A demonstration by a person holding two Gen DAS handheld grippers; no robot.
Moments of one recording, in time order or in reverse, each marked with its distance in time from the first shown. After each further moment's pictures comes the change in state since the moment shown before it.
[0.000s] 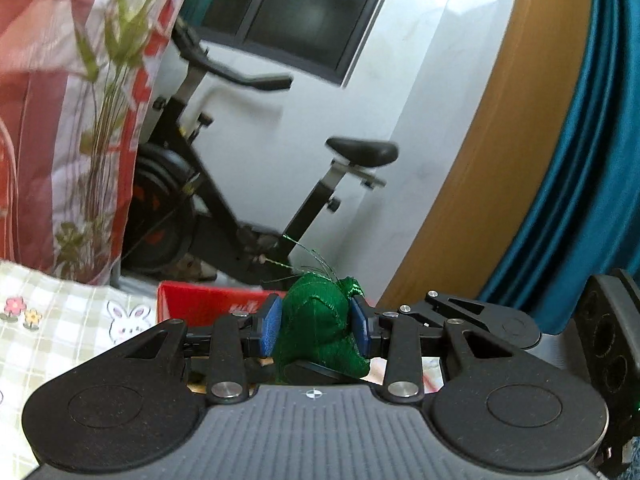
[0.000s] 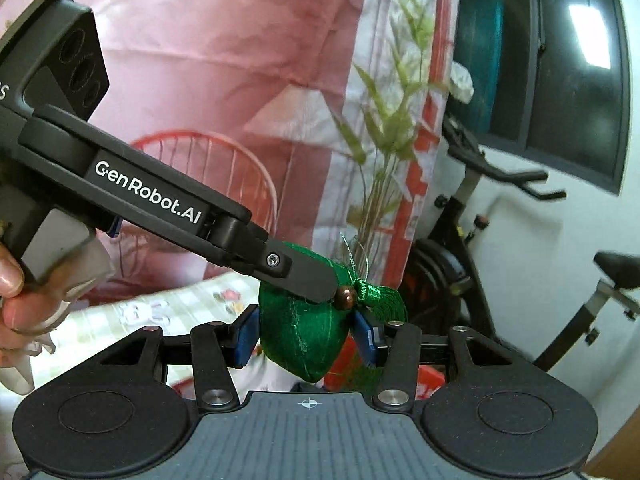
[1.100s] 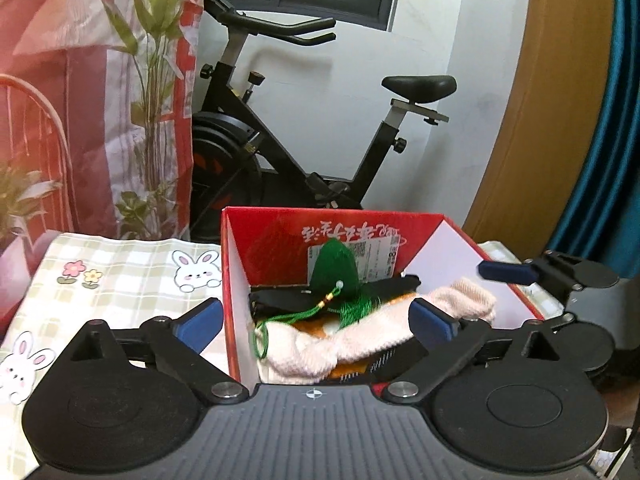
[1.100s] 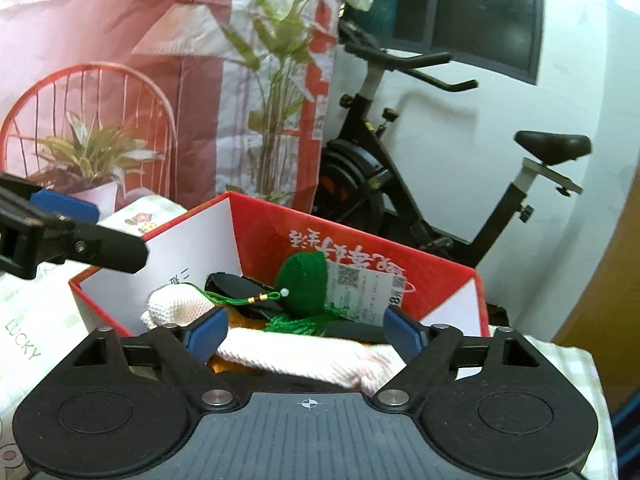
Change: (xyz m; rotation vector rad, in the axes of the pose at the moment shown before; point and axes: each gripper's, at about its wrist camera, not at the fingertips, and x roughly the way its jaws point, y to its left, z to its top) left arm 0.010 0.012 -0.043 0.111 0.116 0.238; right arm -0.003 -0.019 -0.076 0.195 0.199 -0.252
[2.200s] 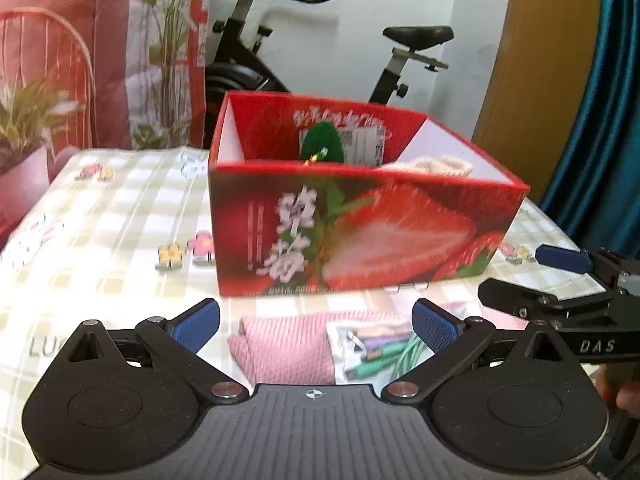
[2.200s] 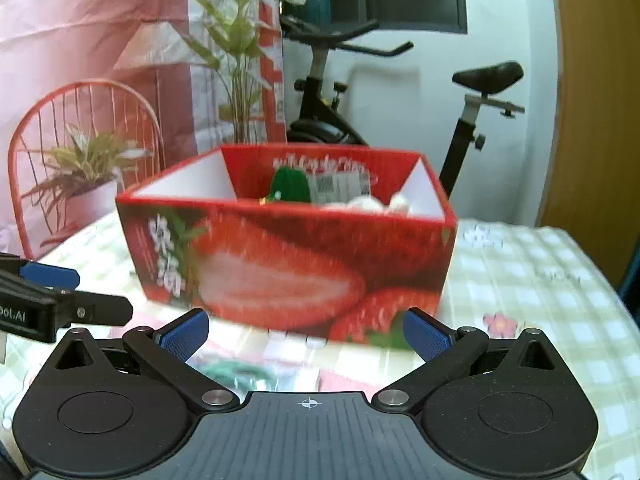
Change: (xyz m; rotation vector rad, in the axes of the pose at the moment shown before) left arm -0.032 -0.023 -0.114 -0.016 0.095 0.042; right arm -0.084 0.012 -0.123 0.206 0.003 -0.037
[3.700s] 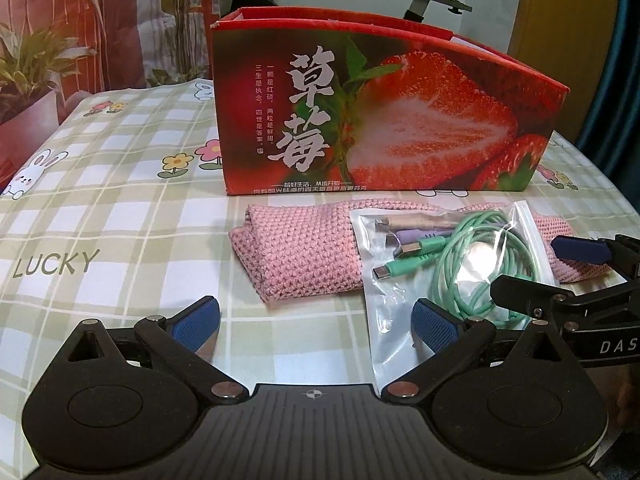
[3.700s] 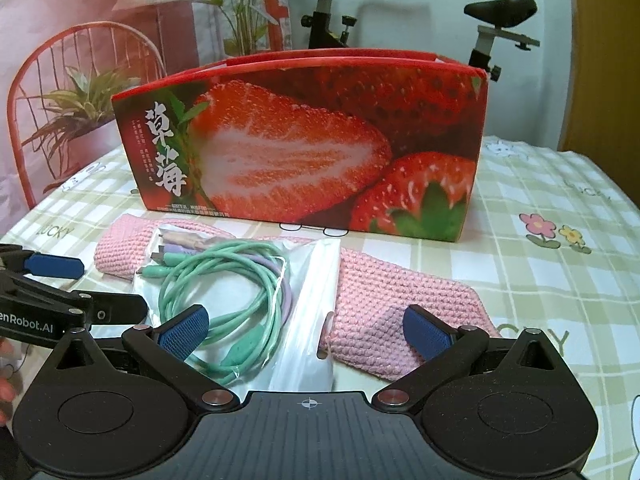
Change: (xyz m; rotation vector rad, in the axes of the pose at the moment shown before) left arm 0.035 -0.004 -0.054 0.015 0.129 0.086; right arm 0.029 0.000 -0.054 0.029 0.161 0.052
